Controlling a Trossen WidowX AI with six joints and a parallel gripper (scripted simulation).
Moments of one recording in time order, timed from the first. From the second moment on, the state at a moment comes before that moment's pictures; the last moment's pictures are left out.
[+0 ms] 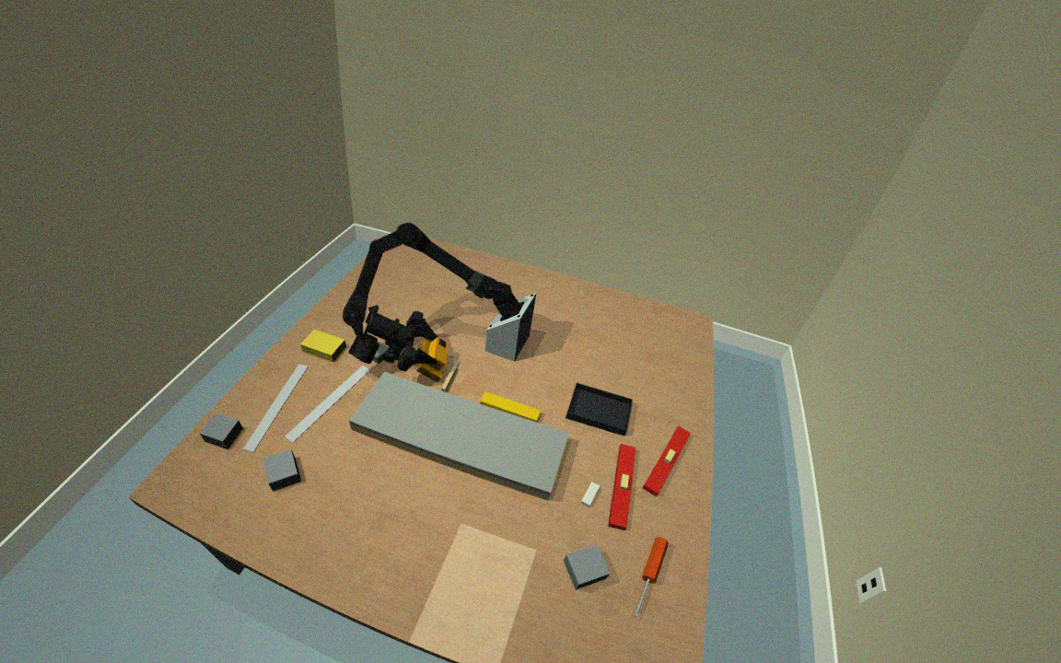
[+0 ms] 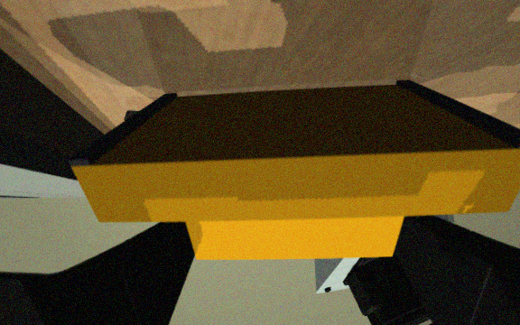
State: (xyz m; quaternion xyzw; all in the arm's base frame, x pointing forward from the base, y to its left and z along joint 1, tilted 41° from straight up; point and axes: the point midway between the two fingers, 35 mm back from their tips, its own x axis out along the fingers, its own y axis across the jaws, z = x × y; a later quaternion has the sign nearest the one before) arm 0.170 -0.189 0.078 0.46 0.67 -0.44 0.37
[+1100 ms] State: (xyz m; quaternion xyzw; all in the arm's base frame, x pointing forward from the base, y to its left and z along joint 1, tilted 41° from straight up) arm 0.170 -0.189 0.078 0.46 0.67 -0.44 0.37
